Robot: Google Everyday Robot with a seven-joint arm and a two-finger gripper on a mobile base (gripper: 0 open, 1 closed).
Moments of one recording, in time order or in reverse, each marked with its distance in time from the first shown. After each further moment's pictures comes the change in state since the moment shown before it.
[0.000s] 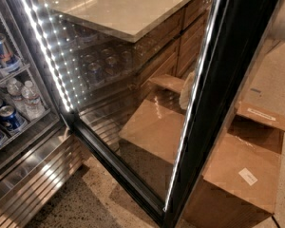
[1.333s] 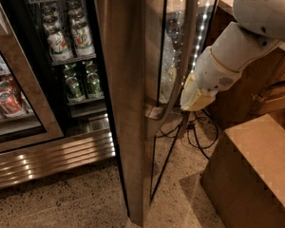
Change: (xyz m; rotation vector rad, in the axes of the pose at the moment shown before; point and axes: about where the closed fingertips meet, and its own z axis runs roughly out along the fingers) arm 0.000 0.000 0.000 0.000 0.000 0.000
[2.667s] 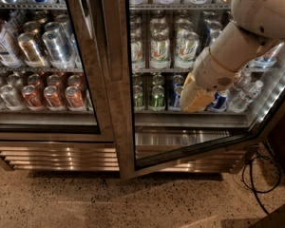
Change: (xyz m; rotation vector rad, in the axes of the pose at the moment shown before) arm 0.000 0.000 0.000 0.000 0.000 0.000
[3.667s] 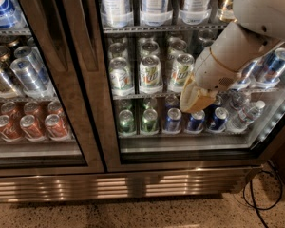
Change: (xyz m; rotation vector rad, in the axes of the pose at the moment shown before) arm 0.000 0.000 0.000 0.000 0.000 0.000
